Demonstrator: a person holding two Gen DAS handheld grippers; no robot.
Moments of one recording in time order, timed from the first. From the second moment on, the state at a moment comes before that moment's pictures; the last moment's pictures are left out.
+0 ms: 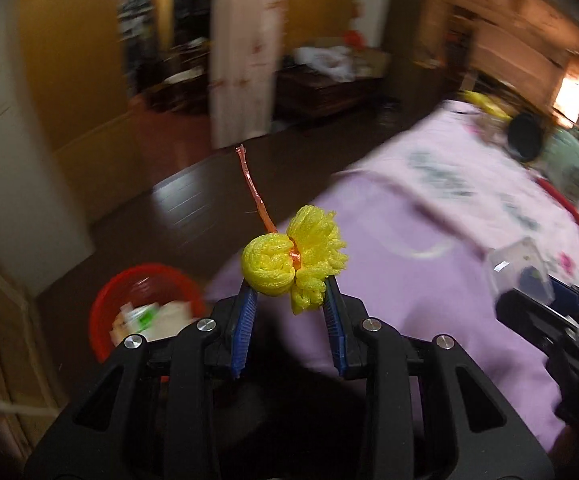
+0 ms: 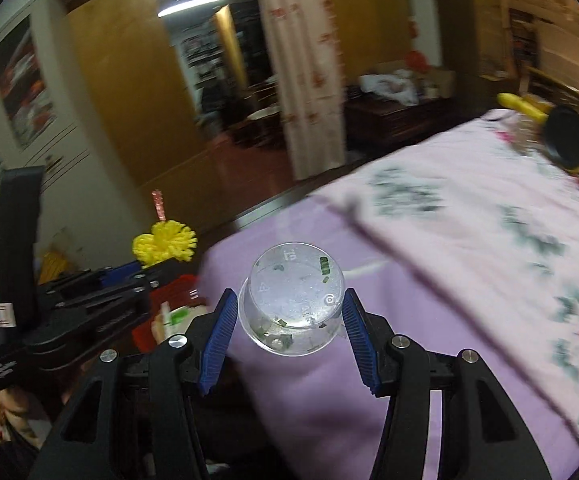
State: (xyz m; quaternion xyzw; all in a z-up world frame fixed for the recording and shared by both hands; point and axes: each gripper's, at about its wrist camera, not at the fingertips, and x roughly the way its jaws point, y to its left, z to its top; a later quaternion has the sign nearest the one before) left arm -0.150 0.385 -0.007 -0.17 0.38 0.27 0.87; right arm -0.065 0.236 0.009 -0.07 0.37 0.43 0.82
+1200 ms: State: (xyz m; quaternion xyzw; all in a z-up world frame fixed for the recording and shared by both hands) left arm -0.235 0.581 -0.203 -0.32 0.51 0.40 0.69; right arm -0.113 0.554 -0.171 -0.14 0.54 0.52 0.64
